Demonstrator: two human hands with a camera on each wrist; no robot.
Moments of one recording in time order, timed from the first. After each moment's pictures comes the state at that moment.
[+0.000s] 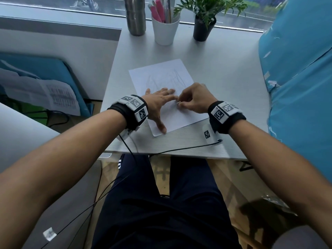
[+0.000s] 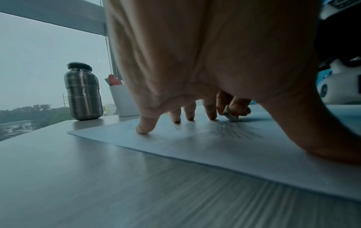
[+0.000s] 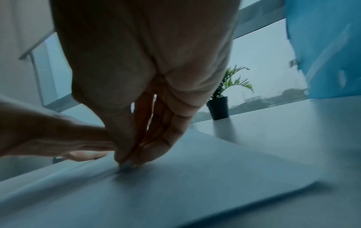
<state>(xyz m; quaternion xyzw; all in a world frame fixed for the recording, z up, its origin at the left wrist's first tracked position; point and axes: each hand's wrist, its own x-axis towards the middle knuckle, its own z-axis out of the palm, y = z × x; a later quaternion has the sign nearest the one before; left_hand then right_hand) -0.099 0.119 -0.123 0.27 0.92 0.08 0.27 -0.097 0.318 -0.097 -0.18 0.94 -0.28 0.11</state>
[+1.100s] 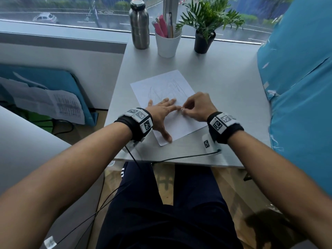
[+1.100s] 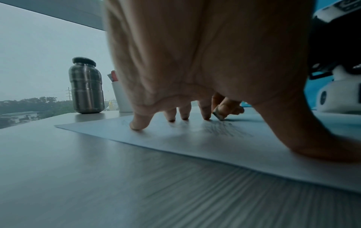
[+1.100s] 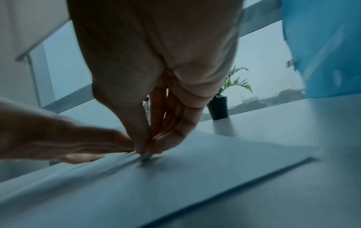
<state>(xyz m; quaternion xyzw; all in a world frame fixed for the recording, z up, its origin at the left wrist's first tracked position) -0.090 0.121 -0.125 0.25 0.93 0.10 0.26 -0.095 0.313 -0.097 -0.12 0.95 -0.28 0.07</state>
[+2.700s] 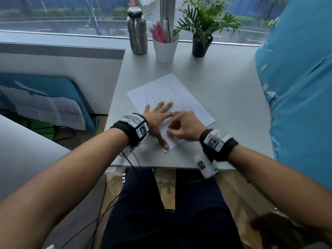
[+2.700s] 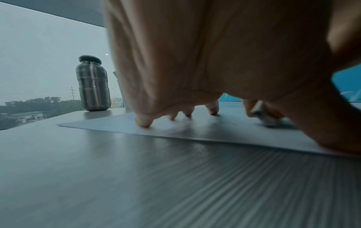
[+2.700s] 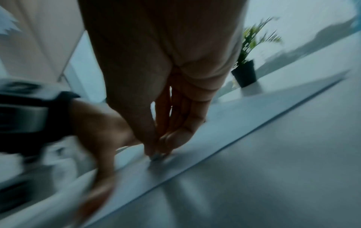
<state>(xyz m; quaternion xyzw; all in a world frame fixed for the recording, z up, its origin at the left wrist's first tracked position) -0.093 0.111 -0.131 0.26 0.92 0.07 0.28 -0.051 0.284 -0.096 -0.21 0.93 -0.27 0.15</state>
